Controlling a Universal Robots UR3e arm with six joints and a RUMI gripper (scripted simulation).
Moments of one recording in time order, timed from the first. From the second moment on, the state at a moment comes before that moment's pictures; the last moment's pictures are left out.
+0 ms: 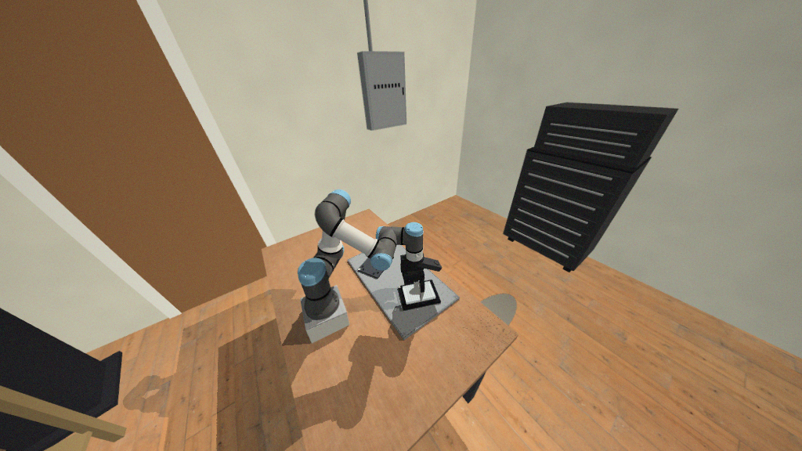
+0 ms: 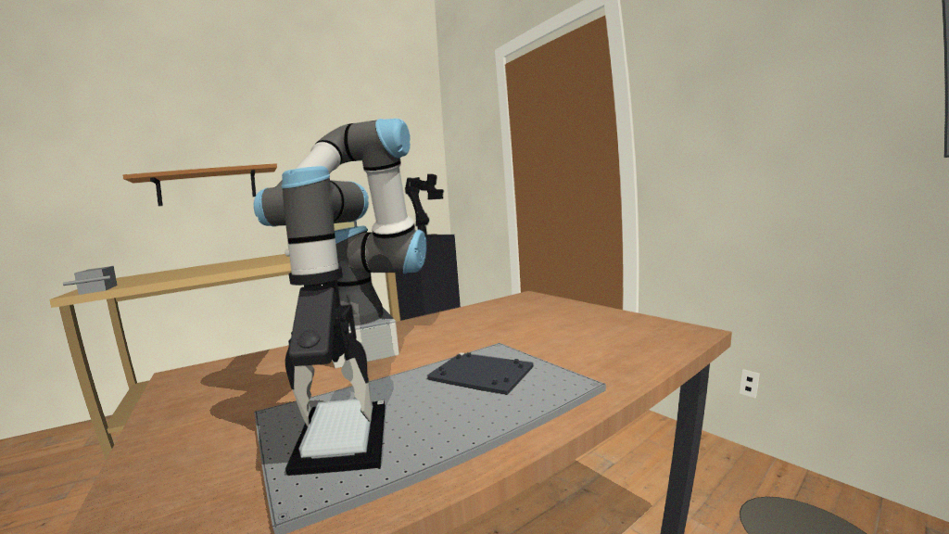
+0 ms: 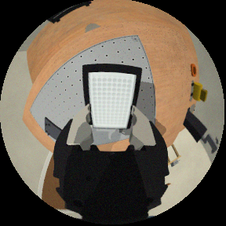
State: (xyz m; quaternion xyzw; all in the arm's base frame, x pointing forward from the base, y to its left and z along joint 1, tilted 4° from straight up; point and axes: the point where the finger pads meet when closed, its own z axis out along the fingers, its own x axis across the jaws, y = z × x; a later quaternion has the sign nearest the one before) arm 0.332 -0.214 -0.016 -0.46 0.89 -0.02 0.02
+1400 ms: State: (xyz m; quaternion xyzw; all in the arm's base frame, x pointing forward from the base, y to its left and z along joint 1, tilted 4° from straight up) arm 0.332 -0.214 -0.016 -0.46 0.89 -0.02 0.02
